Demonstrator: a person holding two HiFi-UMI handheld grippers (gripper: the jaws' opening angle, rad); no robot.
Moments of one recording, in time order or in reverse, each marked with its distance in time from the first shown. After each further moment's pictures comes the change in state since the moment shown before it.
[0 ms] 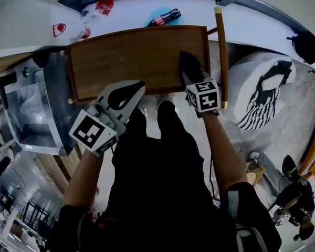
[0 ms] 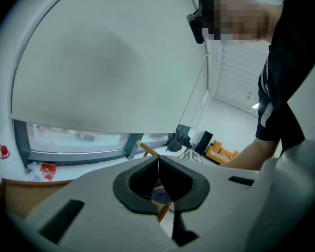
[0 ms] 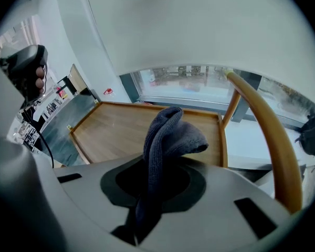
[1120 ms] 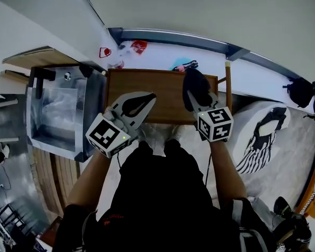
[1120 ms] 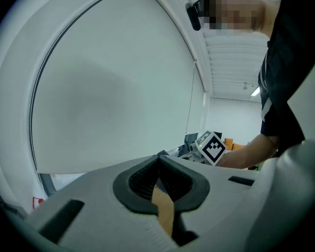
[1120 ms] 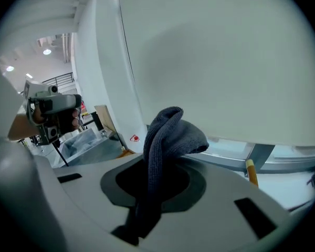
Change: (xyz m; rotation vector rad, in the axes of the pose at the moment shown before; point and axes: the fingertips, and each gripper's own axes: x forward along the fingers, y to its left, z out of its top) left arm -0.102 0.001 0.104 0.240 -0.173 0.097; right arm -0.124 0.122 0.182 -0.163 -0.376 0.120
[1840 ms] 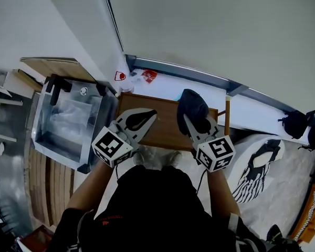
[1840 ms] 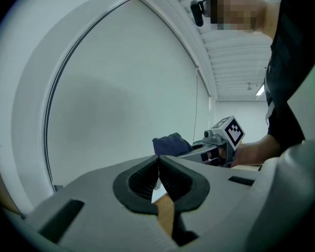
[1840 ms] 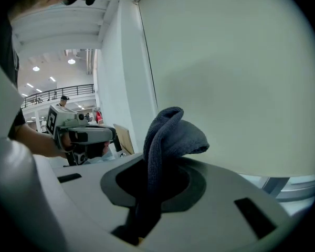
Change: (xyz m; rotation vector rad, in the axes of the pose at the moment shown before) left arm -0.042 0.020 0.043 0.046 -0.088 0.082; right arm -0.044 0.087 0.106 -0.102 -0.211 0.150
